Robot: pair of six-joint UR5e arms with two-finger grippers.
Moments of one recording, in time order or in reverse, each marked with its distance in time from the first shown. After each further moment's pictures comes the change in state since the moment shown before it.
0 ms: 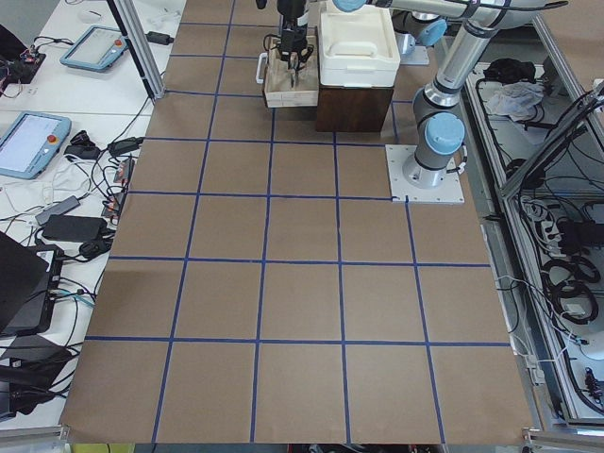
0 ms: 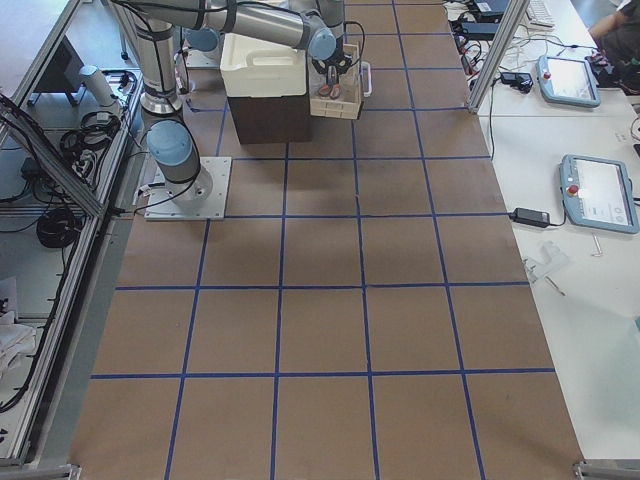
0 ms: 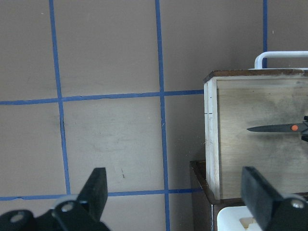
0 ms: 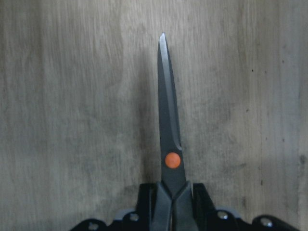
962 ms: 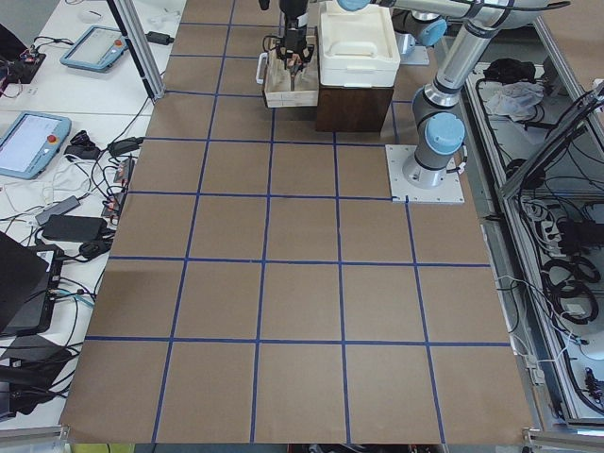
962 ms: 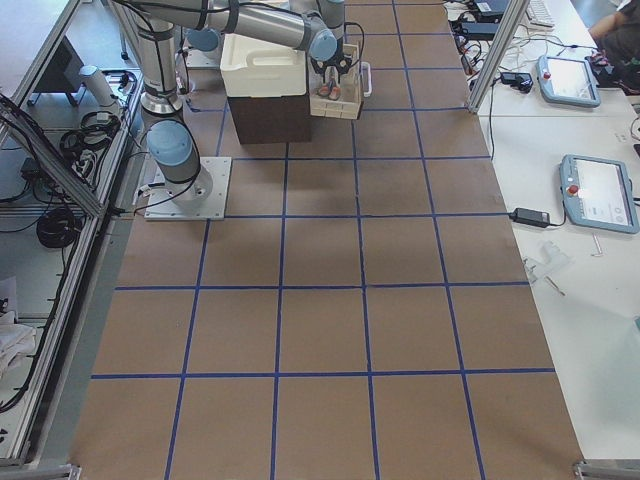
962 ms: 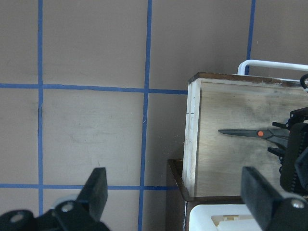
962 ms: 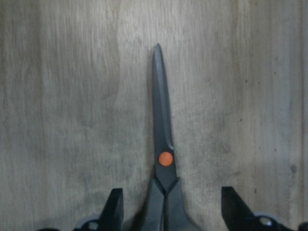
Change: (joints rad) left arm 0.013 0.013 -0.002 -0.043 -0.069 -0.081; right arm 0.000 0.005 -0.029 0.011 0.012 0.003
